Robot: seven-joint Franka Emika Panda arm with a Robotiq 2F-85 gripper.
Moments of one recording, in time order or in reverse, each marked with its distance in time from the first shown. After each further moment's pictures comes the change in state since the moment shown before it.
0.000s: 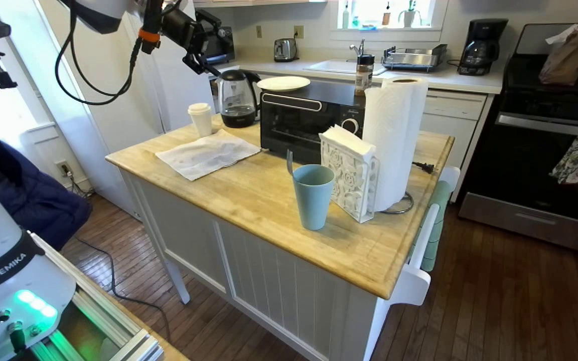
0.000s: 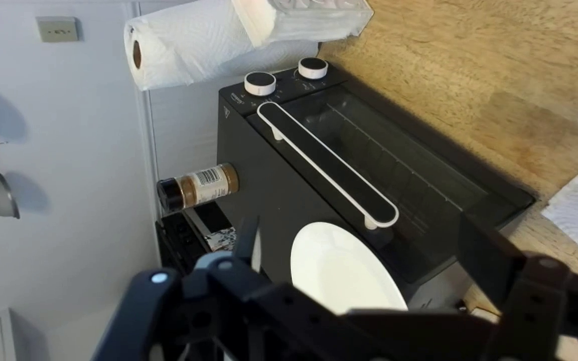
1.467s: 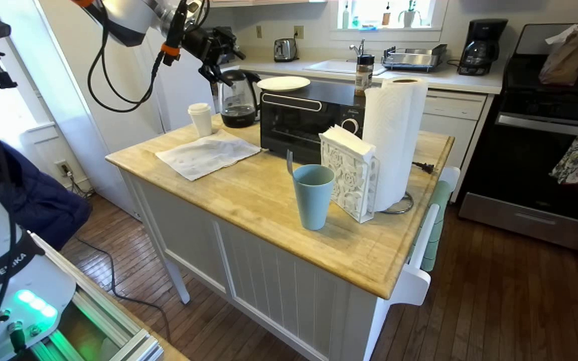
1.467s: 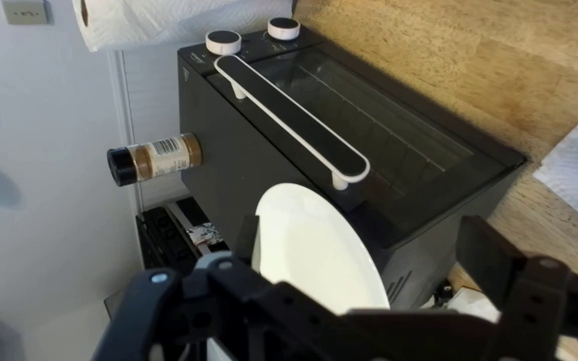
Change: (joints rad) arm 0.048 0.181 -0.073 0.152 -0.023 0.047 0.013
